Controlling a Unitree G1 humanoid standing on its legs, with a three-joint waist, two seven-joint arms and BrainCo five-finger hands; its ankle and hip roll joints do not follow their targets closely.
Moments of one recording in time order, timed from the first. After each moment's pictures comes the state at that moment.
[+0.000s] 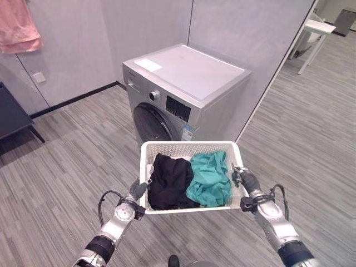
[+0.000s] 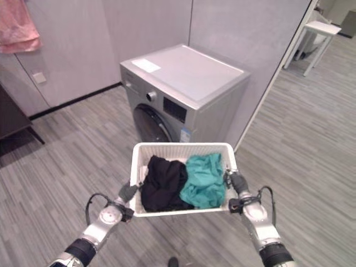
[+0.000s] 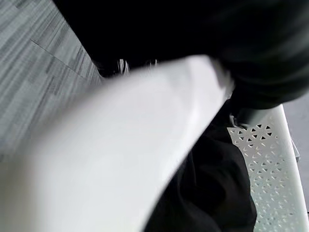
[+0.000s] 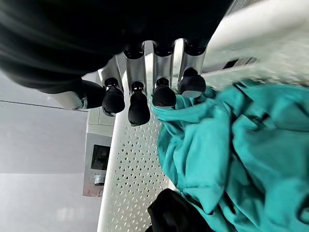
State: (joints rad) left arm -0.21 0.35 -0.41 0.60 -0.12 -0.04 0.18; right arm -0.12 -0.42 0.23 0.39 0.39 -0.11 -0.04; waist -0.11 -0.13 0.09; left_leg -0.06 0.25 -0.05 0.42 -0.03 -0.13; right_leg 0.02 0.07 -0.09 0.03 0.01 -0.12
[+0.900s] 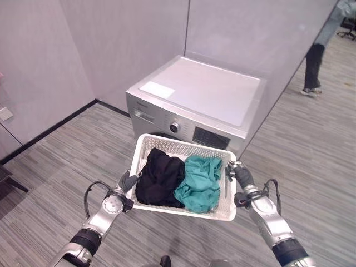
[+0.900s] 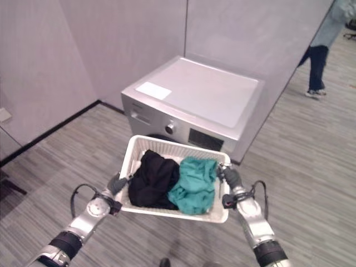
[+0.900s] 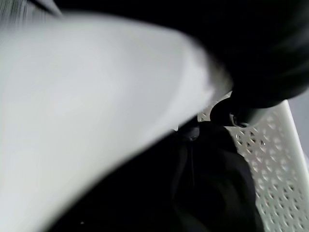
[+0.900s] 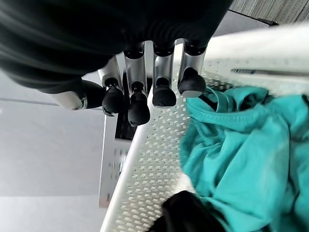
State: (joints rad) left arm -0.26 0.51 -0.42 0.57 -0.10 -0.06 0.19; right arm -0.13 -0.37 0.23 0.32 0.34 -0.10 -0.04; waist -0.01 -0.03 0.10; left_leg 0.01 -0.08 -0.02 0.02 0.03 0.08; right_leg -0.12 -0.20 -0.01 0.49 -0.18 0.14
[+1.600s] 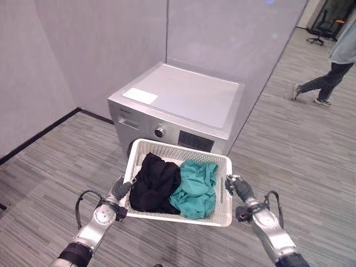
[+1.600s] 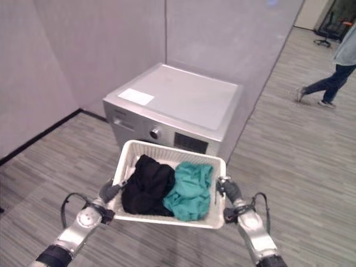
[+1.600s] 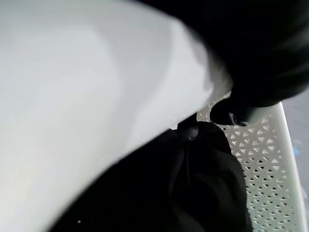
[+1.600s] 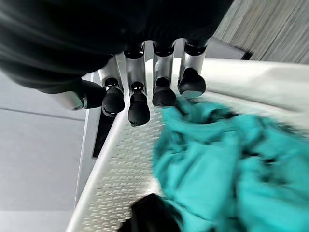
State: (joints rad) left arm -0.01 0.55 -0.26 0.27 -0.02 -0.05 0.15; right arm 0.10 -0.39 0.18 0.16 0.23 -0.06 0.00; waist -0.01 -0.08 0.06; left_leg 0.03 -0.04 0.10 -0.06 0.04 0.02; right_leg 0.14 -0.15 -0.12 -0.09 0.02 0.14
